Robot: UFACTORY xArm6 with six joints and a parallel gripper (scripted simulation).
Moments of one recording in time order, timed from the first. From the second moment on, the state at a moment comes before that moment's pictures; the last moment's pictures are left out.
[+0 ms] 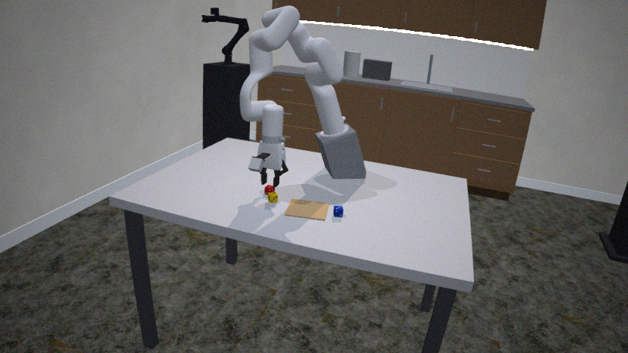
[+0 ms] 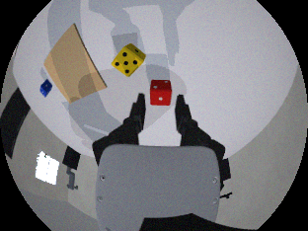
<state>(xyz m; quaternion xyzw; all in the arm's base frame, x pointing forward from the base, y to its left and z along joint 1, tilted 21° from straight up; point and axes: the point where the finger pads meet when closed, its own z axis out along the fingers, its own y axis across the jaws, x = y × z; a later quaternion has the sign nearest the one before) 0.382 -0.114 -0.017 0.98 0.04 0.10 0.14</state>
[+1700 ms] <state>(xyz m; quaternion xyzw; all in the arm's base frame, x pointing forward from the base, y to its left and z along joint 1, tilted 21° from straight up) 0.389 -0.123 -0.048 0.98 0.04 0.10 0.14</state>
